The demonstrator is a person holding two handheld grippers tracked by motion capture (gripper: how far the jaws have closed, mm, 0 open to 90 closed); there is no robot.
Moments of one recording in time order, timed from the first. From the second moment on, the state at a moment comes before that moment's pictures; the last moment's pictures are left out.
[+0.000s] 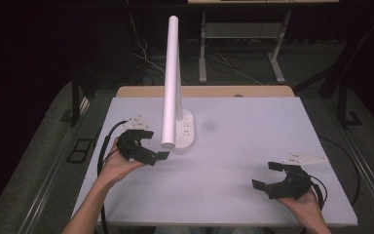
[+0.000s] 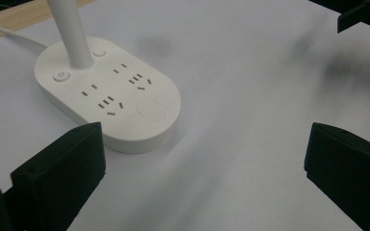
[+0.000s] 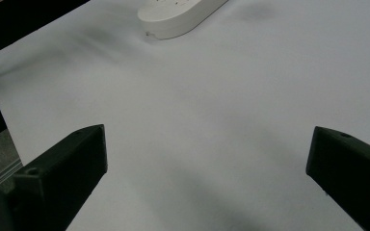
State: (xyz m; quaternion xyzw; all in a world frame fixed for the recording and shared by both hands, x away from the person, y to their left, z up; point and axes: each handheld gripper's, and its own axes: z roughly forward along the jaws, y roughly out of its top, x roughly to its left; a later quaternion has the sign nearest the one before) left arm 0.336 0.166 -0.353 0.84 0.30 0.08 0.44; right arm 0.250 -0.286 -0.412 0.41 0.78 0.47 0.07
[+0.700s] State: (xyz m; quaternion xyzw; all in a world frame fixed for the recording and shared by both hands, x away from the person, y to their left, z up) left arm 0.373 0.151 -0.338 0.86 0.29 0.08 0.41; right arm 0.250 -0.289 -0.413 0.41 0.78 0.47 0.07
